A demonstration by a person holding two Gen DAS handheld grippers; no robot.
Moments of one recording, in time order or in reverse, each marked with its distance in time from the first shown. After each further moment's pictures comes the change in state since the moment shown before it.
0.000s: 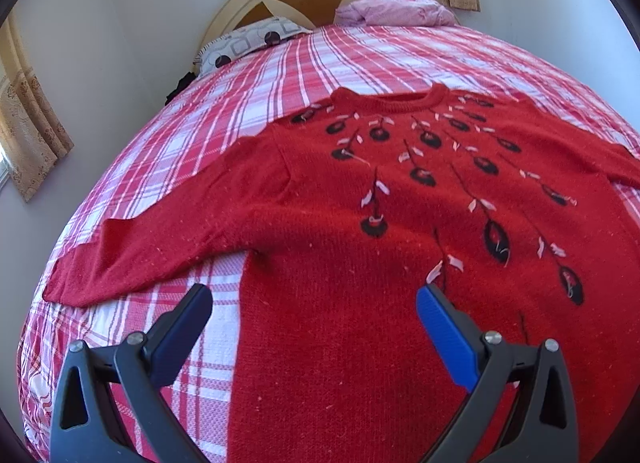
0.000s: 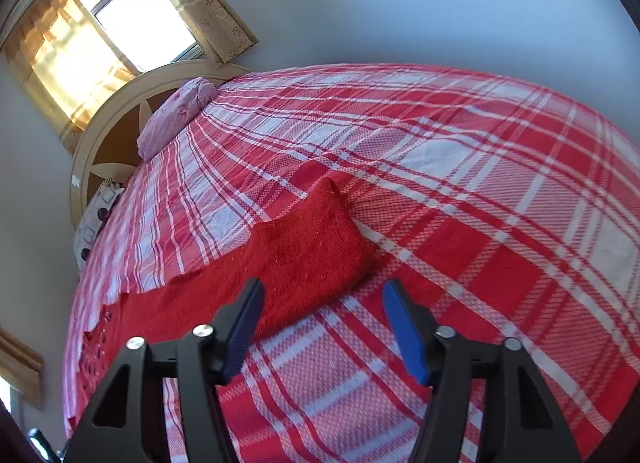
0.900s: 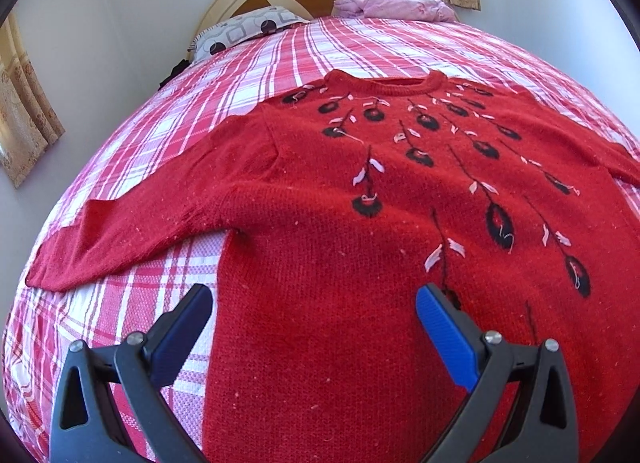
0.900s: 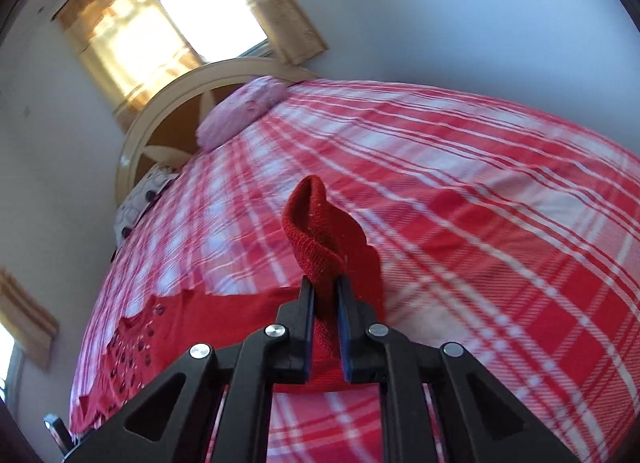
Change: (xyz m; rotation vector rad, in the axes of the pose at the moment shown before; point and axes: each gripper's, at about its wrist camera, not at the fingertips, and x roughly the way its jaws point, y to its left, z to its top) left arm 0.011 0.000 -0.009 -0.028 0.025 -0.049; right arm -0.005 0.127 -0.005 -0.201 -0.049 0.172
